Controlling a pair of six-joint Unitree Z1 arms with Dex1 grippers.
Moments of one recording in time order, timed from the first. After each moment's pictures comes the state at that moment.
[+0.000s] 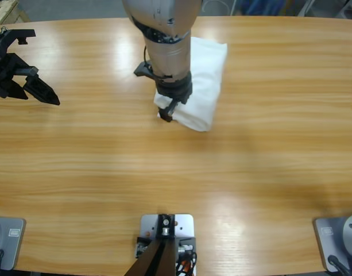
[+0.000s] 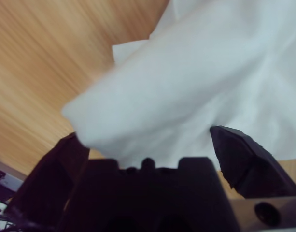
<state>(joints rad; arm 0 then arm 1) -0.41 1.75 -1.49 1.26 -0.21 -0.11 0.94 2.43 -2.36 1.51 -0.06 -0.13</state>
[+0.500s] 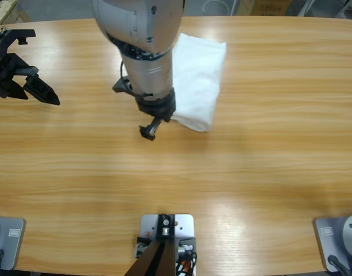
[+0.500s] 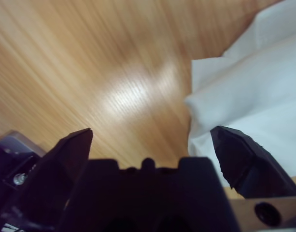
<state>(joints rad) -0.41 1.75 -1.49 1.26 -0.21 -0.11 1.02 2.43 -2.39 1.51 0.03 -0.09</state>
